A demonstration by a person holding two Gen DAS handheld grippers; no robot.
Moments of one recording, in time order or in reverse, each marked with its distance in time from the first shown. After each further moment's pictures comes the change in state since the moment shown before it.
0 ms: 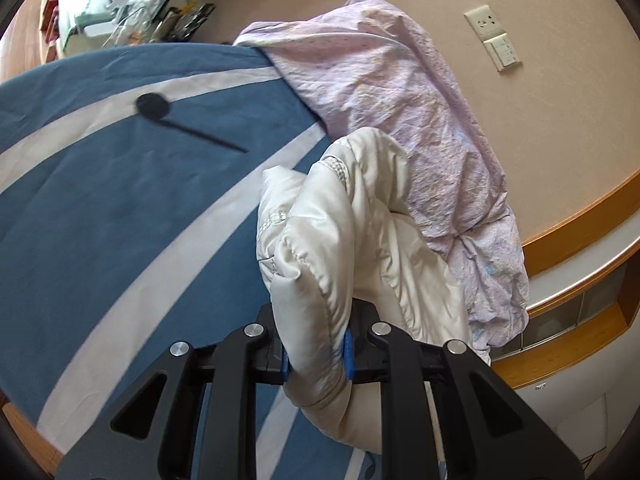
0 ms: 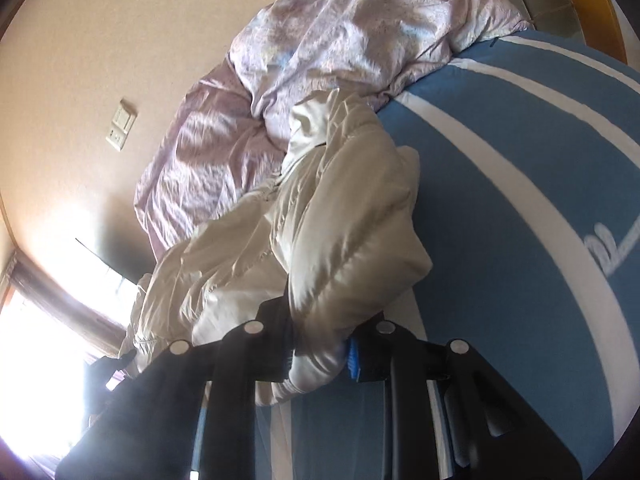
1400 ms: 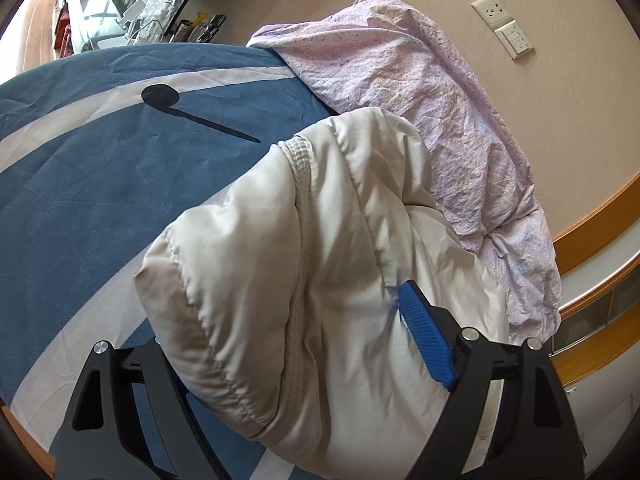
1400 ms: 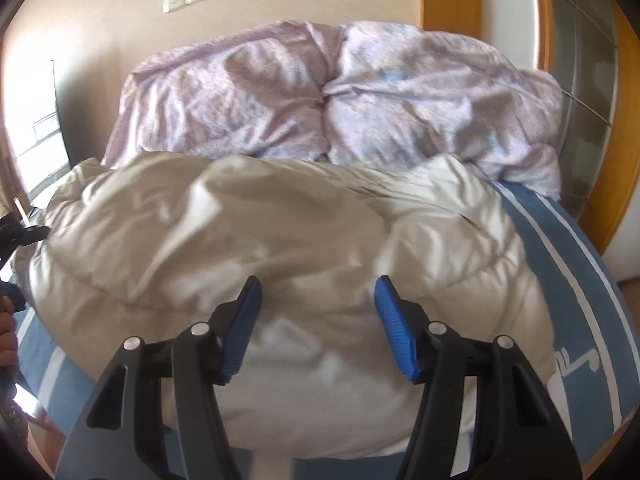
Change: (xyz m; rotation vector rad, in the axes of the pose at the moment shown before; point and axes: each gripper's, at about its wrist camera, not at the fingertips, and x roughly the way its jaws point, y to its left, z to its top) left arm 0.026 -0.007 -0.019 0.045 -0.054 0.112; right arm 0.055 0.149 -0.062 -0.636 -0.059 -0.348
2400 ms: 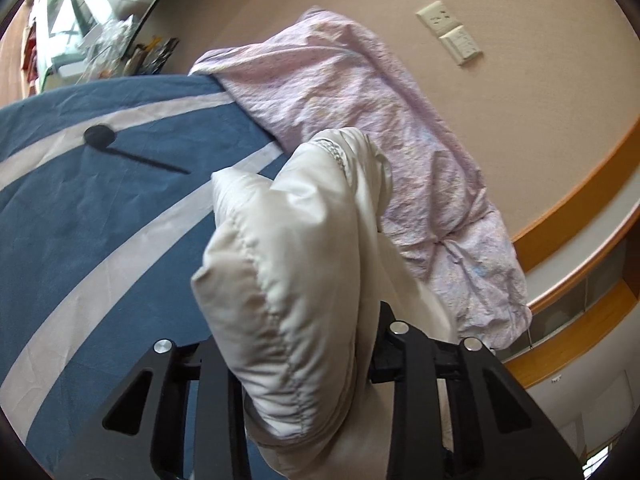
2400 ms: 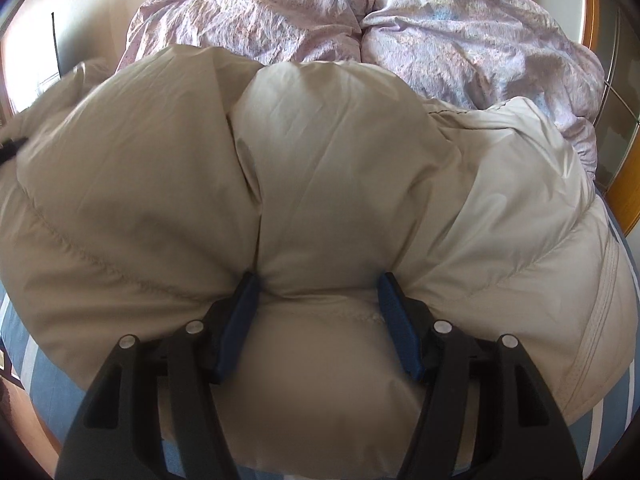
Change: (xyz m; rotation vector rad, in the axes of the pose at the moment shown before) left arm -0.019 -0.048 0.004 0.083 -0.075 -0.150; right arm 0.062 0.033 -0.018 -0.040 0.212 0.017
